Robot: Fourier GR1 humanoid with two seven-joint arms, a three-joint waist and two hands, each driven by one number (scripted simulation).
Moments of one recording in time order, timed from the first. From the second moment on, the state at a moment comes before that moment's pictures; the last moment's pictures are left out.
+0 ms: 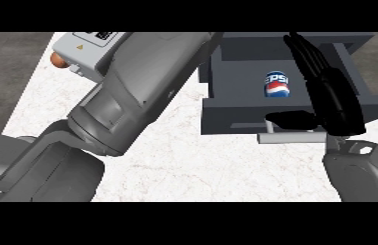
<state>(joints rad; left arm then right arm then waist) -1.67 0.00 -0.31 -0.27 0.60 0.65 0.01 -0.36 -0.32 0.11 -1.69 0.73 -0.01 0.10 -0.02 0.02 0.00</state>
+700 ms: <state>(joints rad) -1.60 0.09 -0.28 -0.33 0.58 0.58 0.04 -0.63 -0.20 0.12 -1.06 0.97 -0.33 -0.03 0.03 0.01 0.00</state>
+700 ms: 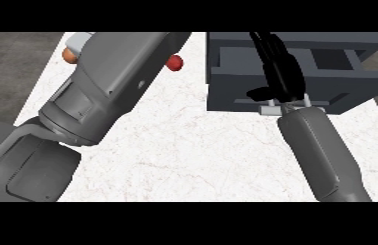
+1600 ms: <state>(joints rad) -1.43 0.22 -0.32 -0.58 0.53 0.54 0.16 -1.04 -0.19 -0.03 -0.47 1.07 -0.63 -0.05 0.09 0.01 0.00</state>
